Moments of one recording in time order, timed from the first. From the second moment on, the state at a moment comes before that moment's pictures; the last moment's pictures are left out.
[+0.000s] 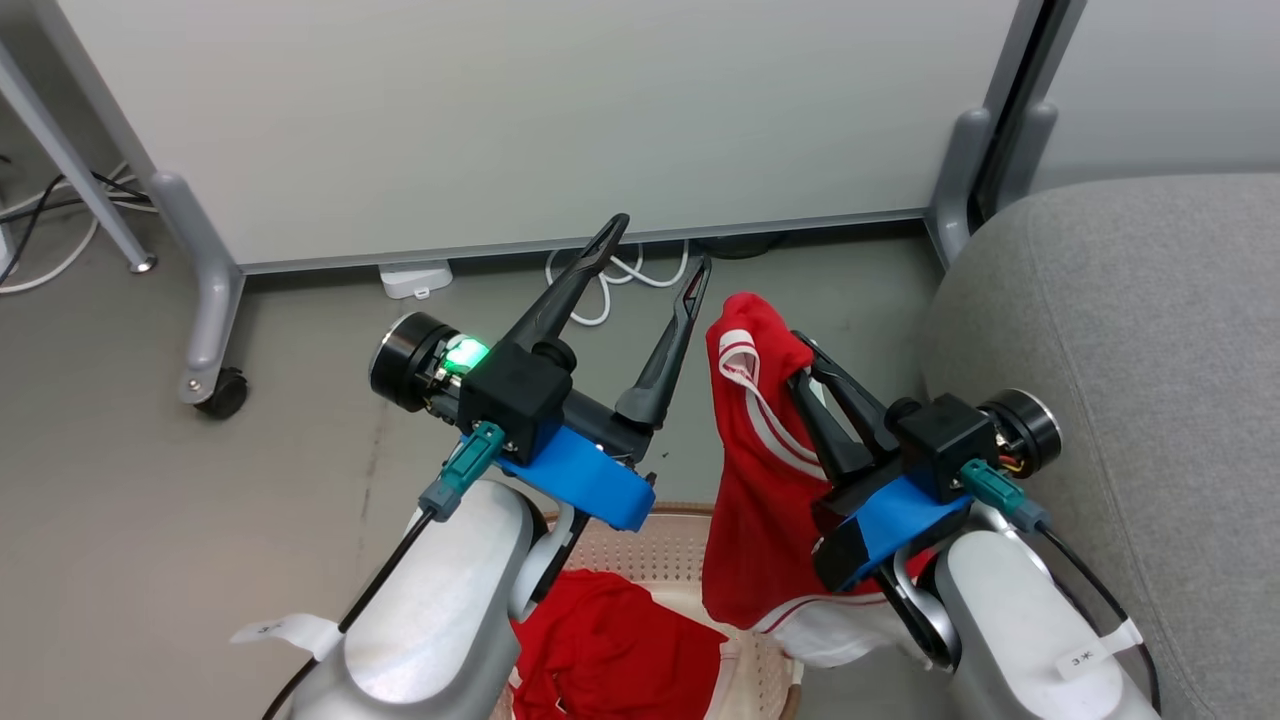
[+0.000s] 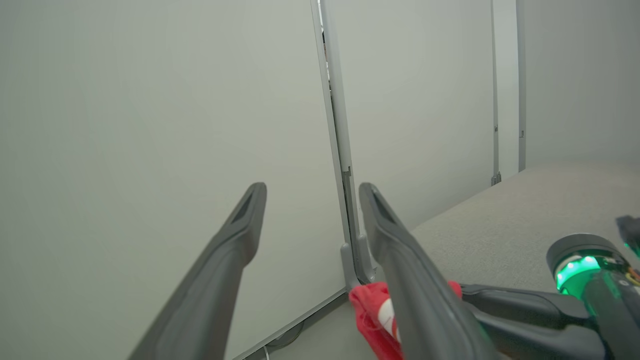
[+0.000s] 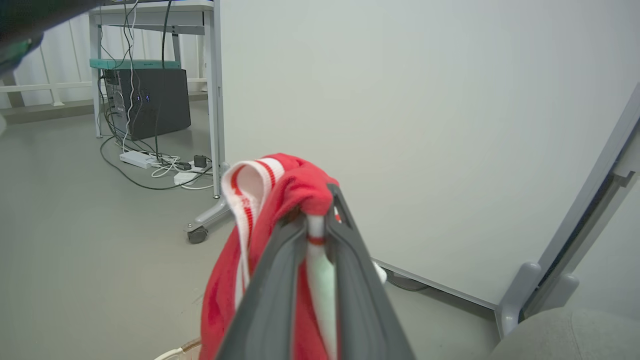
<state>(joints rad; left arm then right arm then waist) -0.54 0.06 -0.53 0.34 -0.21 -0.10 -0.26 -0.45 -0.07 0.34 0.45 0.07 0.13 -0.26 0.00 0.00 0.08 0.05</state>
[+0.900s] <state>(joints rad) -0.54 0.08 -0.56 0.35 -0.19 -0.12 -0.26 -0.41 -0.10 0.18 0.27 0.06 0.13 -0.26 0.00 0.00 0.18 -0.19</state>
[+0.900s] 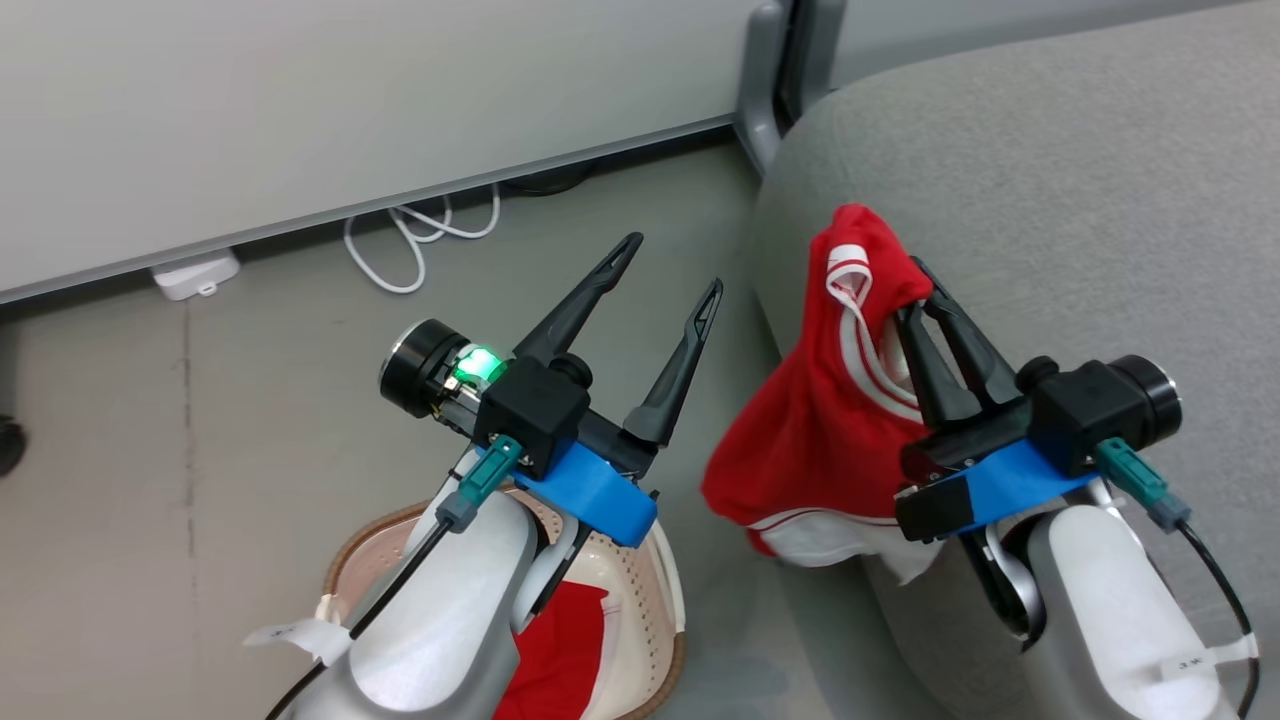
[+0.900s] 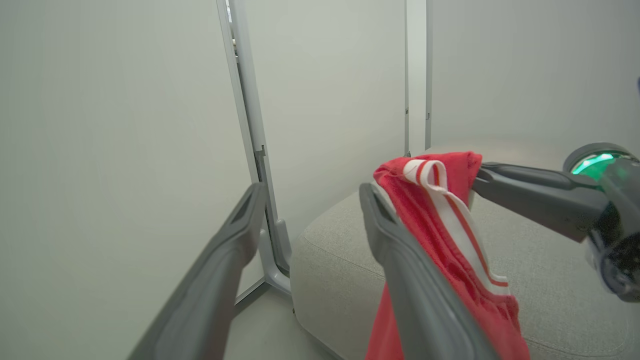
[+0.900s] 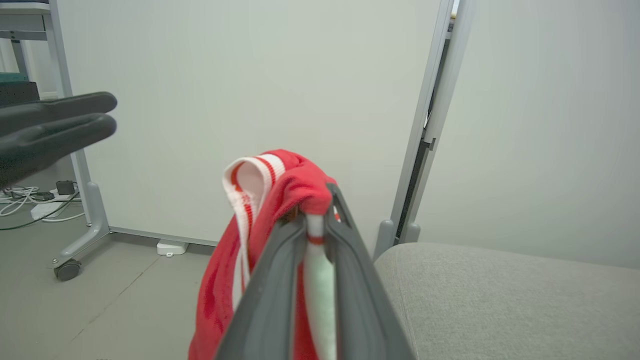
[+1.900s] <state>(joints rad) -0.57 0.08 -0.64 0.38 -0.20 -0.13 -0.26 -0.44 -0.09 -0.01 0.15 0.09 0.13 -0.26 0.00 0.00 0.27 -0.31</state>
